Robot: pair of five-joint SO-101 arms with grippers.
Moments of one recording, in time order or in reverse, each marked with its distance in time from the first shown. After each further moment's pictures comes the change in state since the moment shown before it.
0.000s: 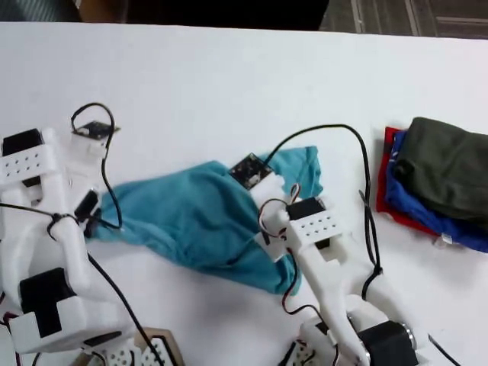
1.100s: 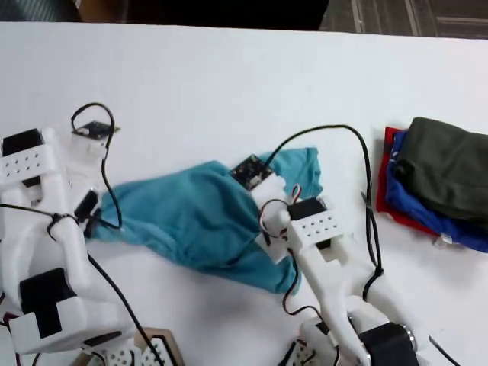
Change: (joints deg) left arm 0.0 -0.2 0.1 0.0 0.0; right arm 0.3 -0.5 -0.4 1.8 0.0
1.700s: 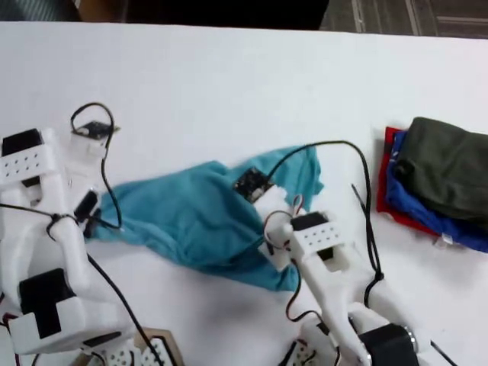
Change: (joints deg) left arm 0.0 0.0 0.0 0.0 0.0; right arm 1.1 -0.1 7.9 -9.9 2.4
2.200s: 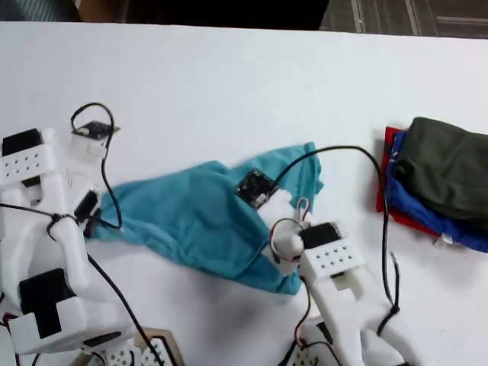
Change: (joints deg) left arm 0.0 0.0 0.0 0.0 0.0; right arm -0.2 -14.1 3.4 6.3 3.1
